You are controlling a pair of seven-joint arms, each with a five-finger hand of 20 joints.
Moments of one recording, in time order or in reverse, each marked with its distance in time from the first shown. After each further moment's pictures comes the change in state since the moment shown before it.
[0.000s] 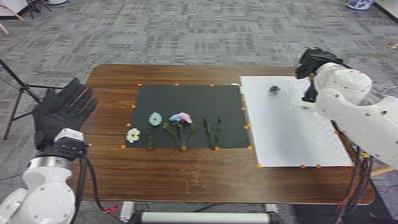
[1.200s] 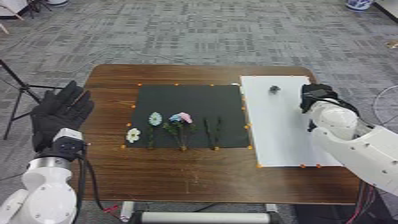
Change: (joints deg) left arm 0.4 -0.1 0.4 -1.2 -1.2 4.3 1.1; right arm -5.9 3.5 -9.3 2.7 -9.8 5.8 -2.8
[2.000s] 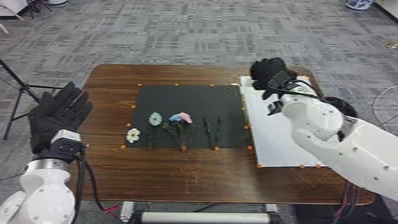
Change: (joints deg) left arm 0.8 -0.5 -0.7 -0.1 0.2 -0.6 -0.2; right arm 3.1 -3.4 -2.1 -13.4 -4.9 13.2 -15.6
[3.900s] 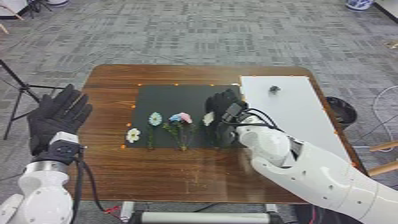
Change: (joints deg) left arm 0.5 -1.8 -1.6 0.5 0.4 -1.9 -2.0; right arm -4.9 -11.3 -6.0 2.1 -7.6 -3.2 -0.6
